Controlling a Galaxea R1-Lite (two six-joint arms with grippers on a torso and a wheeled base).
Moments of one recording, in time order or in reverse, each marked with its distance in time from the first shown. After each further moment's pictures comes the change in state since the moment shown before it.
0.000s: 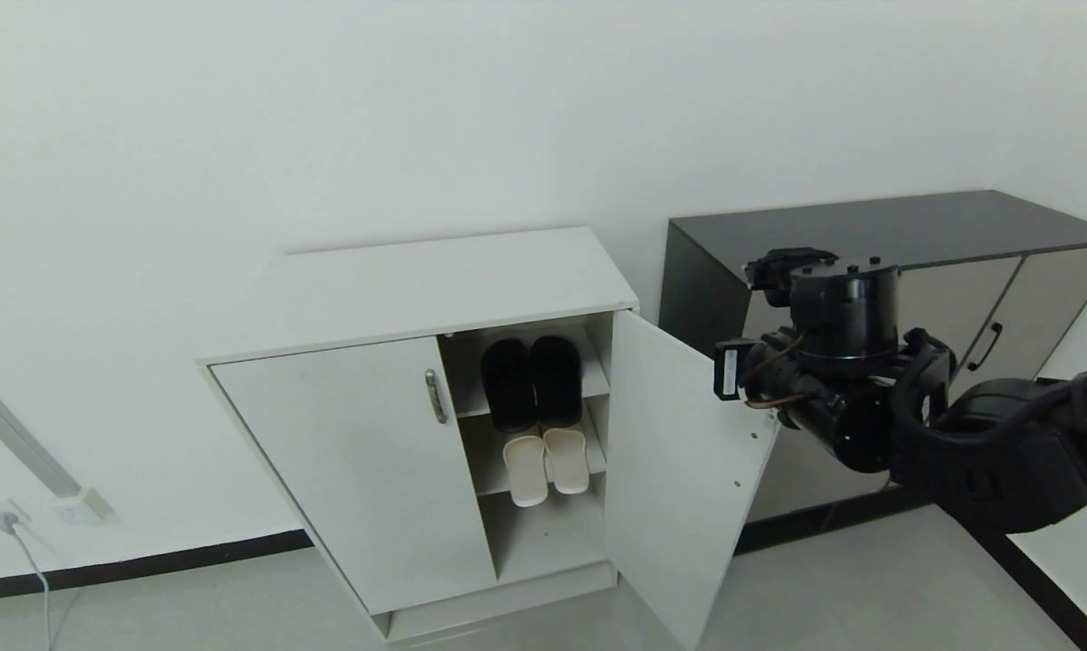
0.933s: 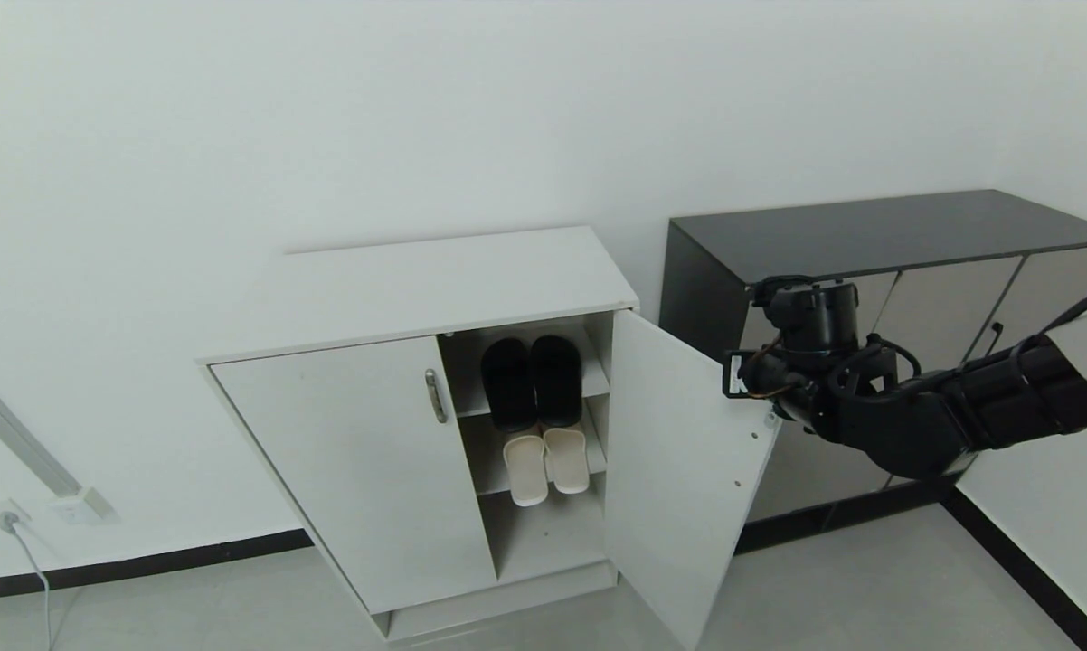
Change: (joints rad) left arm 0.001 0.000 0.000 0.000 0.000 0.000; right arm -0.153 0.184 -0.105 0.003 0.106 0.028
